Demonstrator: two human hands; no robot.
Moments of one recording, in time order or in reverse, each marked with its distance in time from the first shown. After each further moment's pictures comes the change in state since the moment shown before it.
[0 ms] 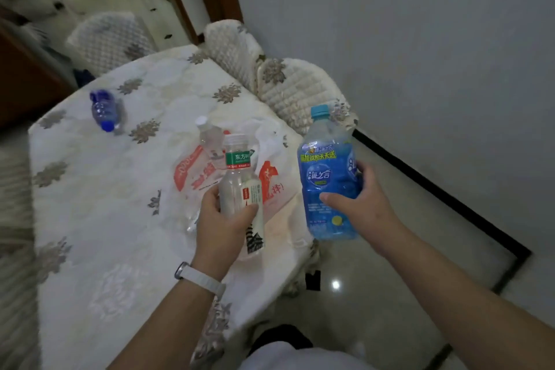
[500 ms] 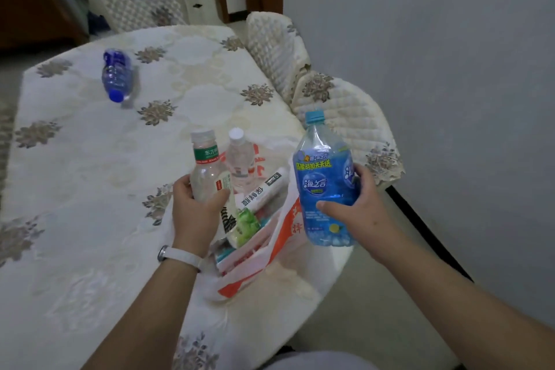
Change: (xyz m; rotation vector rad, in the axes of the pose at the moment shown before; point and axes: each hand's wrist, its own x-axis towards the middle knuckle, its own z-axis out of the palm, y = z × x) left_hand 0.147 -0.045 -0.038 -0.162 0.311 -0.113; right_hand 0.117 -0.032 0.083 -0.267 -0.171 -0.020
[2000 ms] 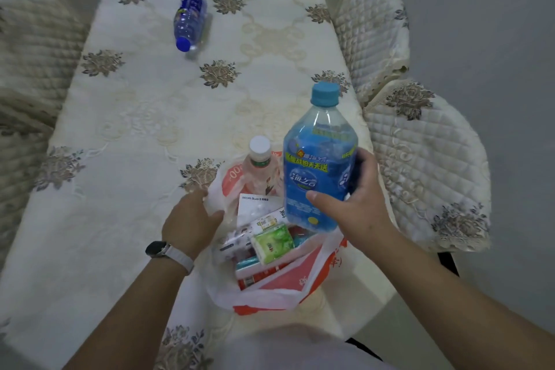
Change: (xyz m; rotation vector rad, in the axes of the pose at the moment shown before) left_hand 0.057 -0.072 -0.055 0.867 -0.050 -0.150; right_hand 0.095 -0.034 0.097 -0.036 -0.331 -0.270
